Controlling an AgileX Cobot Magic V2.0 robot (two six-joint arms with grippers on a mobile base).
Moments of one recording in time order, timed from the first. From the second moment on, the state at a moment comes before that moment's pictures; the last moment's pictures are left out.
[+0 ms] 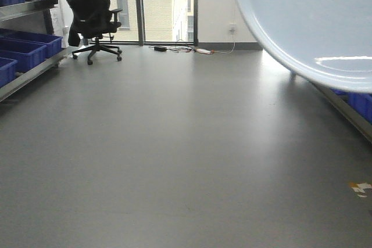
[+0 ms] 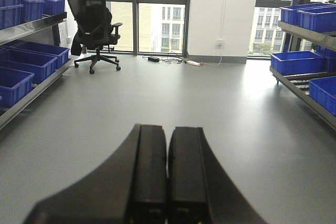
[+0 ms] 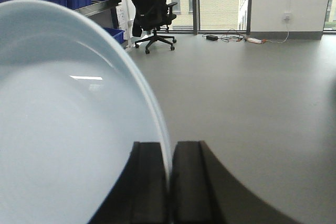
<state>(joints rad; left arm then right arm) -0.09 0.29 -0.26 -0.28 0.03 0.27 0.25 0.45 -0.29 0.14 -0.06 -0.01</state>
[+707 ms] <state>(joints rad) -0.09 0.29 -0.26 -0.28 0.03 0.27 0.25 0.45 -0.29 0.14 -0.06 -0.01</state>
